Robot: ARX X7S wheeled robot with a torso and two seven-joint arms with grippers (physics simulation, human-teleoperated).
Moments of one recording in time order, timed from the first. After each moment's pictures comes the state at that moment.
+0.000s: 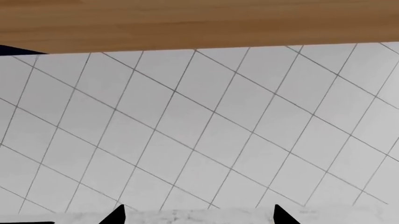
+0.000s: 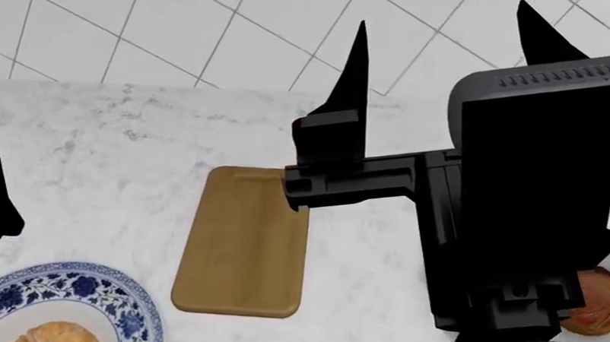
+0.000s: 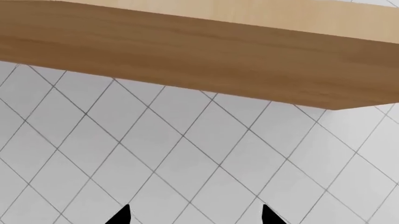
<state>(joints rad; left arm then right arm) -1.09 -0.75 0.30 0.89 -1.84 -0.88 -1.50 0.93 0.44 -0.04 -0.89 1.07 1.25 0.75</state>
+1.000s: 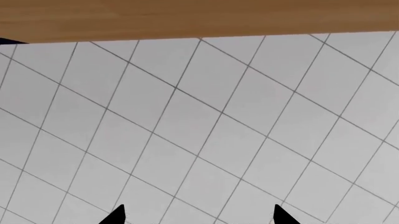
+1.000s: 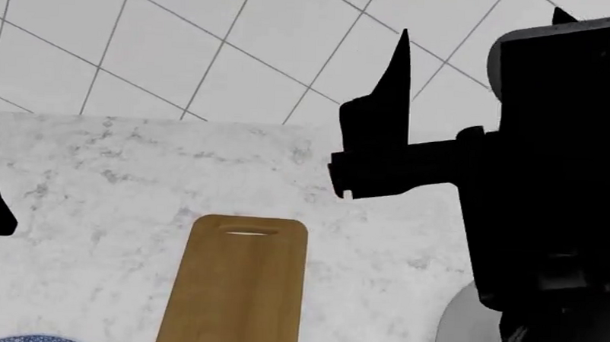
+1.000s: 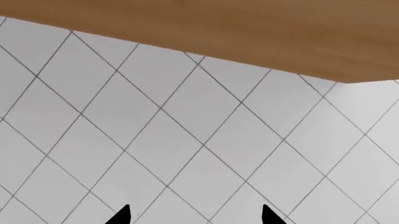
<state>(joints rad) -1.07 -0.79 0.31 0.89 -1.82 -0.84 -1.48 1.04 0.52 -0.01 -0.76 1.33 1.36 0.91</state>
